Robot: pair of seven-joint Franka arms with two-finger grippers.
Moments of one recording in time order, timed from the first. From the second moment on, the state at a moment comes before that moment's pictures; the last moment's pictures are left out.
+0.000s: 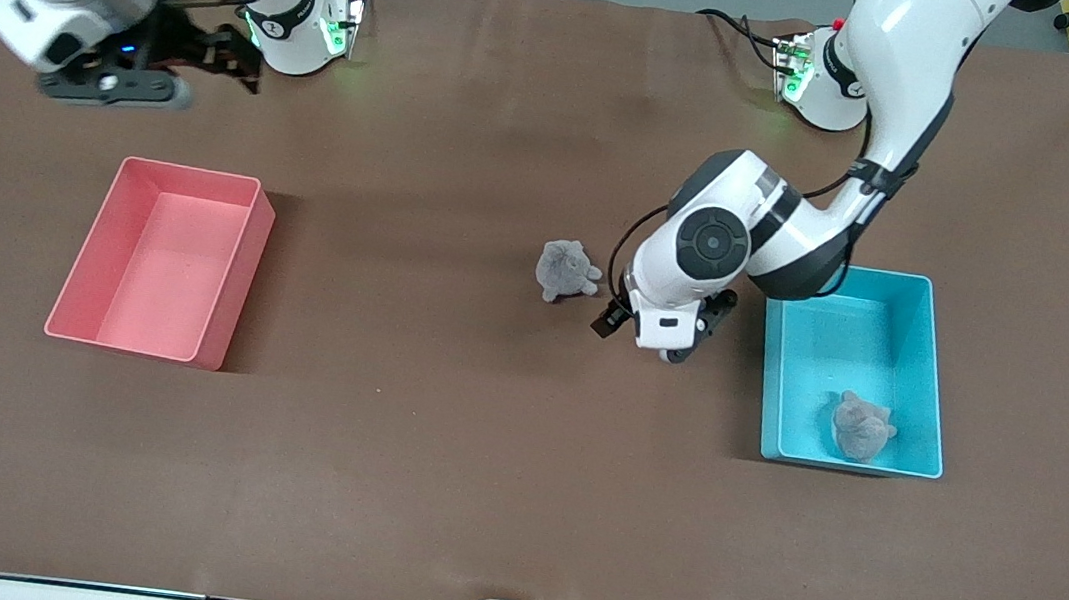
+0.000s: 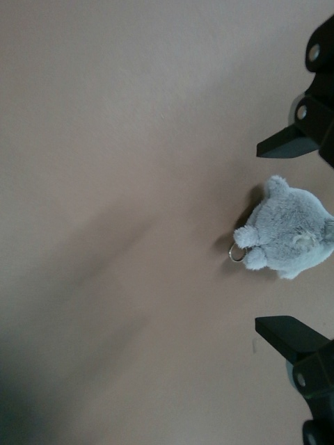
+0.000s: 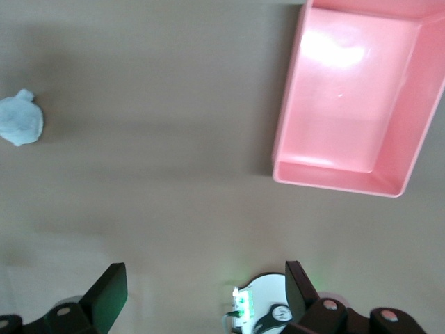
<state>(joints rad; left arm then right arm) -0.27 0.54 -0.41 -1.70 0.01 2.13 -1.57 0.25 -0.16 -0.04 -1.77 0.08 1.41 0.15</state>
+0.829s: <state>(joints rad) -0.42 0.56 -0.41 -1.93 0.01 2.55 -1.83 0.03 -0.11 -0.04 -1.66 0.01 1.59 0.00</state>
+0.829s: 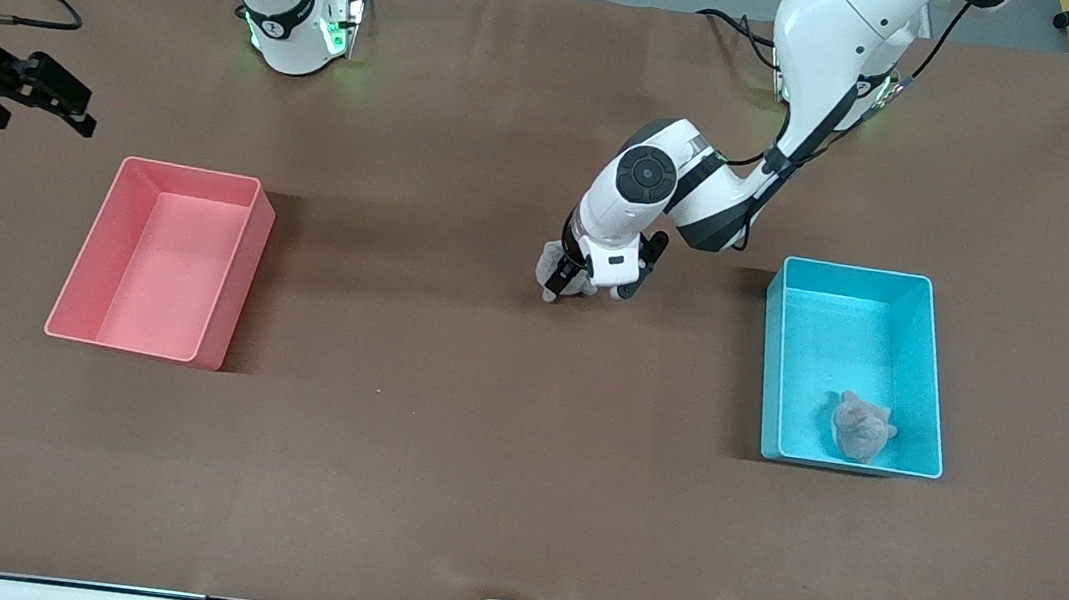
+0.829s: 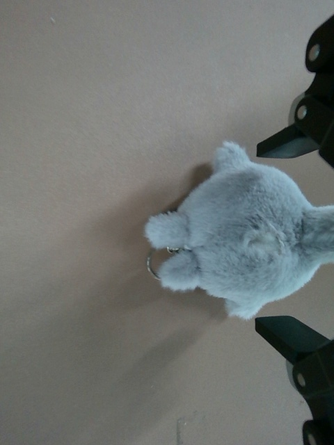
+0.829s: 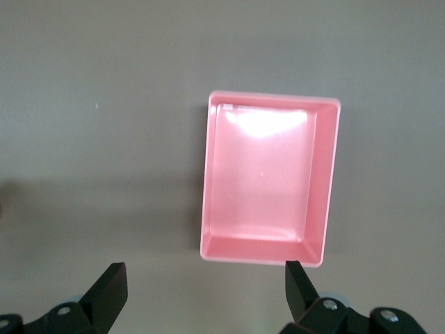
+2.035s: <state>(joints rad) -0.36 0.59 -0.37 -1.87 0.15 2.54 -1.82 0.02 0.00 -0.02 -1.50 -0.01 1.62 0.00</state>
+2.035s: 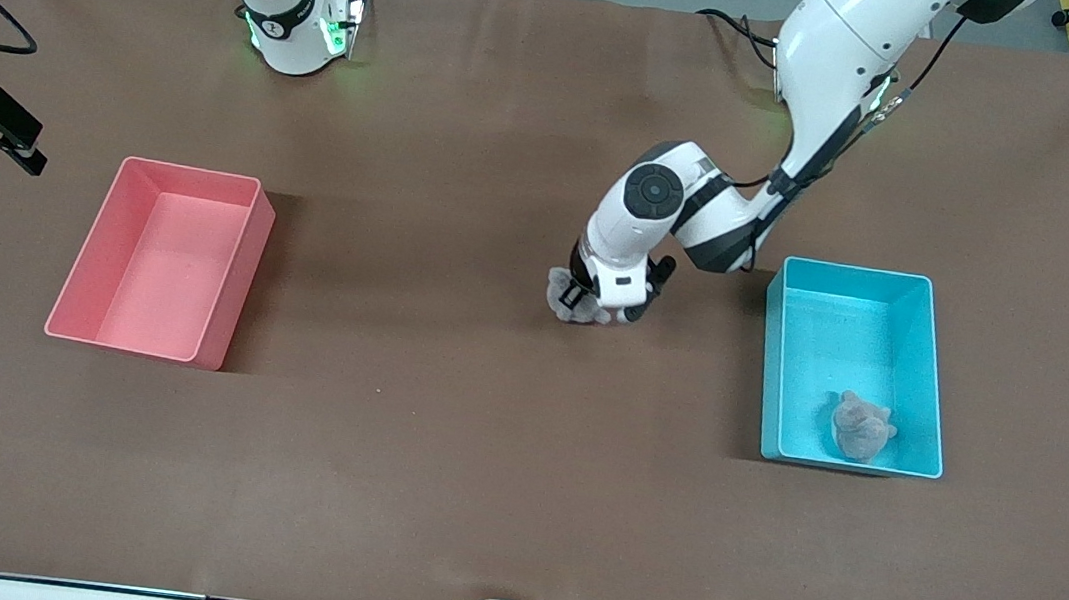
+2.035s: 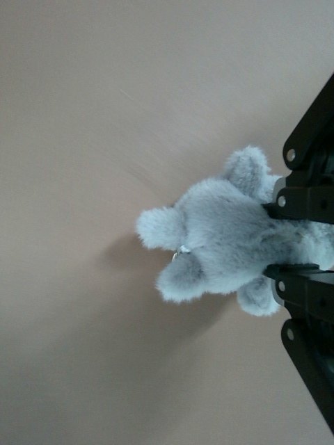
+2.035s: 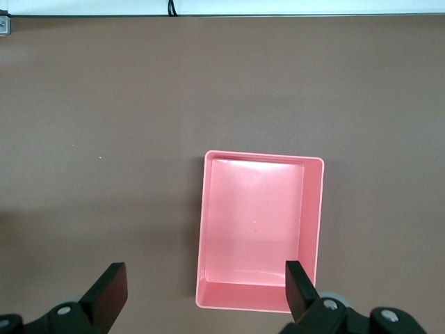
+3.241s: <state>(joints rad) 0.14 0.41 -0.37 -1.61 0.18 1.71 -0.85 0.02 0.00 -0.02 -1.49 -0.01 1.62 0.00</state>
